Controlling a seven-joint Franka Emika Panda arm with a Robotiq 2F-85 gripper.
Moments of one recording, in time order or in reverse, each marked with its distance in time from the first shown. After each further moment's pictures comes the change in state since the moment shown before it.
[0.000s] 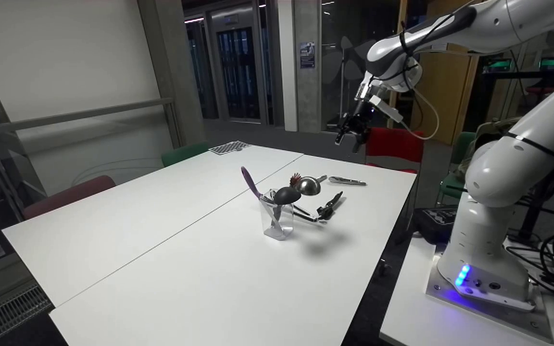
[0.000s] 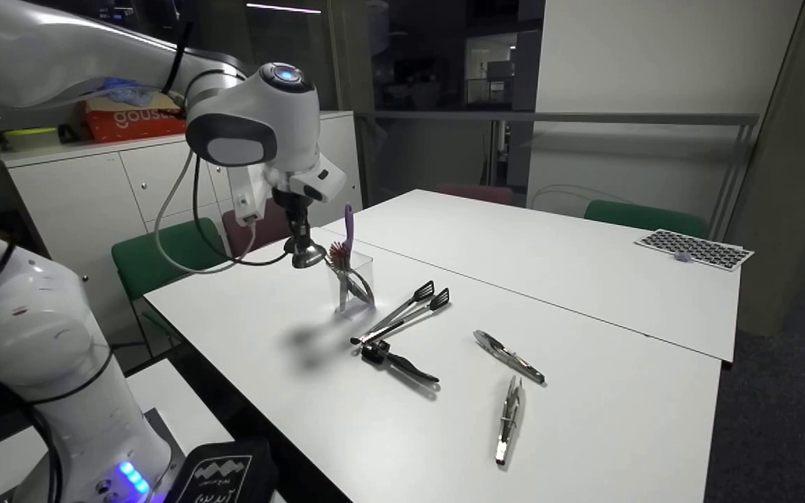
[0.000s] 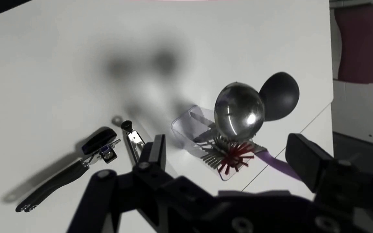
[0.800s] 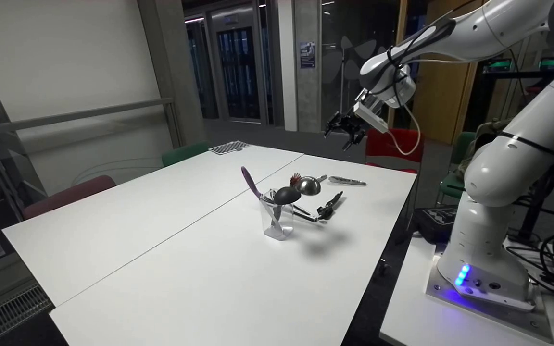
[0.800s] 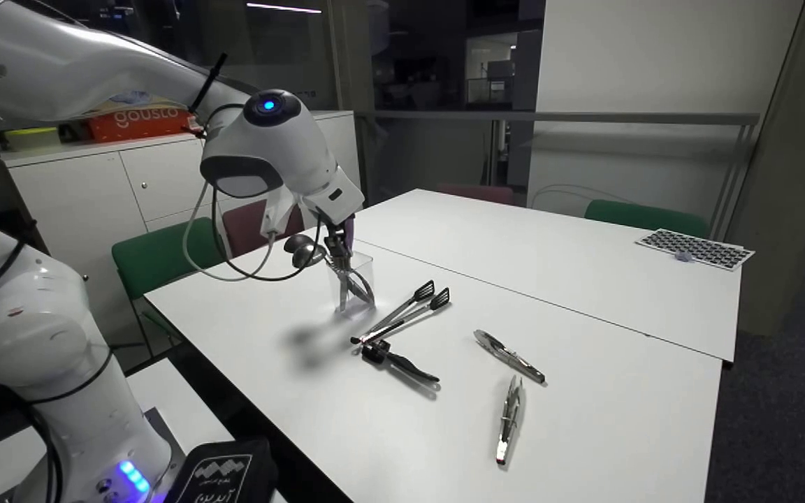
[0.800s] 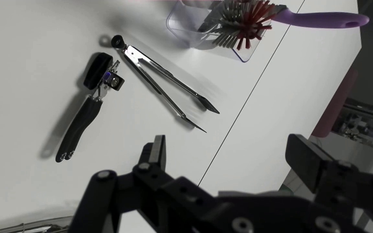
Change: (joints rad) arm -0.033 0.087 0.027 -0.062 0.205 0.488 0.161
